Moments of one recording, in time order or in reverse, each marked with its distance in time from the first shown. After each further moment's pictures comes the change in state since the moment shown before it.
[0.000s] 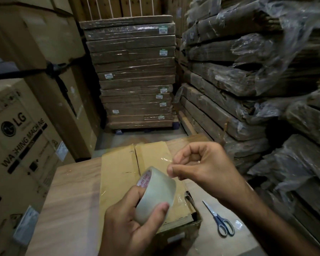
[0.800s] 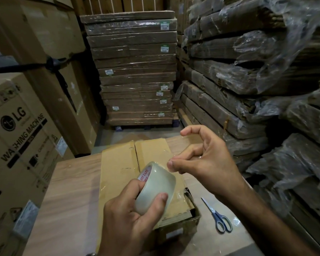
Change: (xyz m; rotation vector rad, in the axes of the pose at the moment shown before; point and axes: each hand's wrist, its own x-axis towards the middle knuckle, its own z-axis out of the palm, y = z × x) left_hand 0.002 0.008 0.002 0.030 0.034 -0.058; right_hand -0.003 -0.004 0.006 0.045 0.111 -0.002
